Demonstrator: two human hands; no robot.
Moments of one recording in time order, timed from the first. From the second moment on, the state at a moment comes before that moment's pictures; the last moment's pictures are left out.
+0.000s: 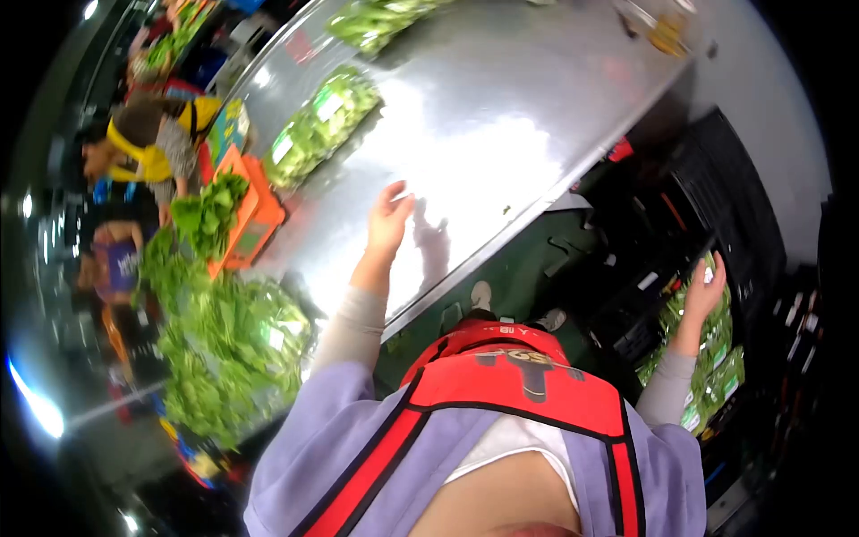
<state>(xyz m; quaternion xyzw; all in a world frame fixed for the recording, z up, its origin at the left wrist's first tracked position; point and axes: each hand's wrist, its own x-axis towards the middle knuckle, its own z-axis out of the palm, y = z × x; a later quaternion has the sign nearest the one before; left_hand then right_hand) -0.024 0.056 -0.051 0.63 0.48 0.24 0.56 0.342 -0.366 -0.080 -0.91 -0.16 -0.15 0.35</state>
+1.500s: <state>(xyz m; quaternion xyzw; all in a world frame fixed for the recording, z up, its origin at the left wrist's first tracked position) -0.227 -0.030 -0.098 0.34 0.56 0.33 0.68 0.176 0.000 -0.088 -0.65 -0.07 0.53 0.54</state>
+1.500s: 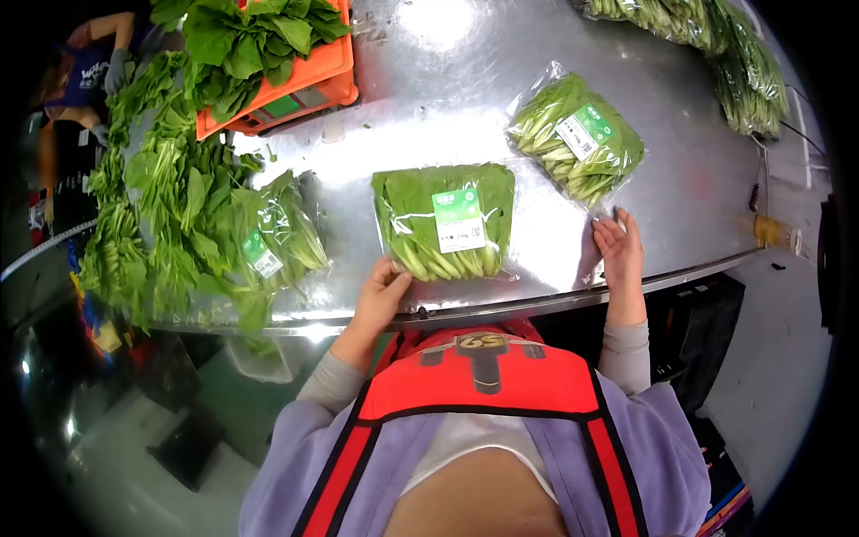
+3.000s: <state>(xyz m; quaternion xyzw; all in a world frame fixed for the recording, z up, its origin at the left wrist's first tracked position) -0.160 -0.051 -0.057 0.09 0.49 0.51 0.70 0.114 -0.009 -0.071 -0.58 -0.30 0.71 0.26</state>
